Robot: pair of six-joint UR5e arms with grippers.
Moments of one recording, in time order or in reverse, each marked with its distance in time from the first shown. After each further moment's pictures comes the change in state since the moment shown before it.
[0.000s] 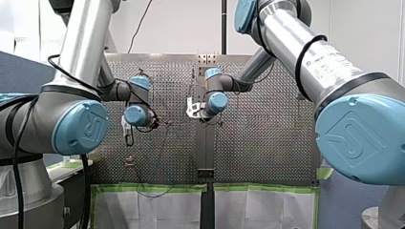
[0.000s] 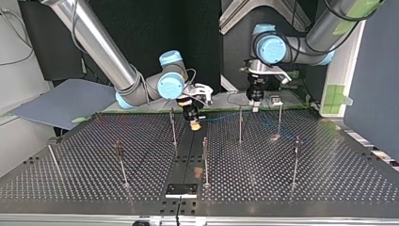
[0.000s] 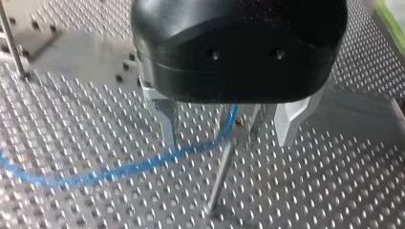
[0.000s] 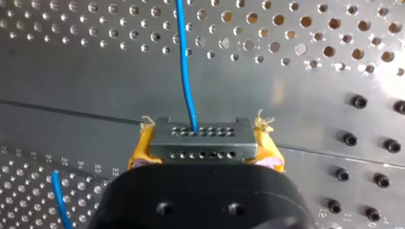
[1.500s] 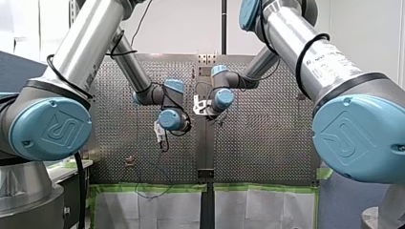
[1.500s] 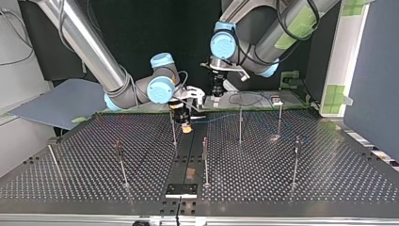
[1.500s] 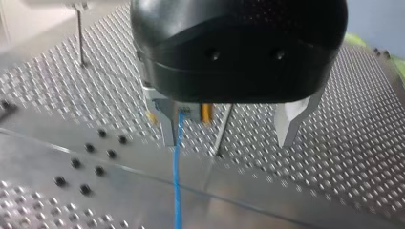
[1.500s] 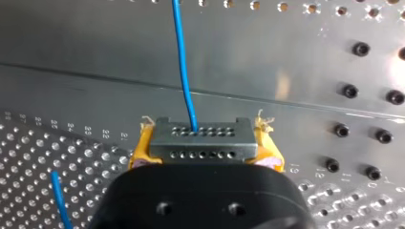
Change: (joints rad) left arm -0.330 -0.167 0.200 -0.048 -0.237 -0.141; right arm -0.044 -0.033 0.014 0.037 -0.012 -0.005
